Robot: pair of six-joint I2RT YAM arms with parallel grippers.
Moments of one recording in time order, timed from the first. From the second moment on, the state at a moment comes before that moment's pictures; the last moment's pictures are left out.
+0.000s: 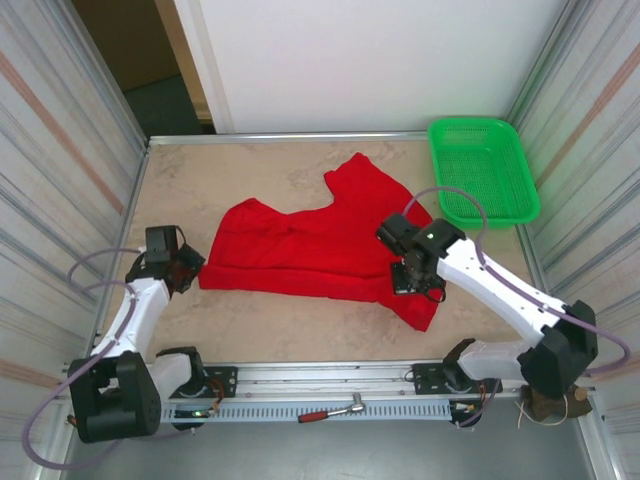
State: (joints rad) left arm 0.10 1.06 0.60 -0.49 0.03 -0.78; right arm 0.69 1.27 1.09 -1.32 0.17 0.62
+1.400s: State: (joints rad) left arm 0.11 1.27 0.52 -0.35 0.19 -0.69; right arm 0.63 1.39 0.82 -1.01 0.11 0.79
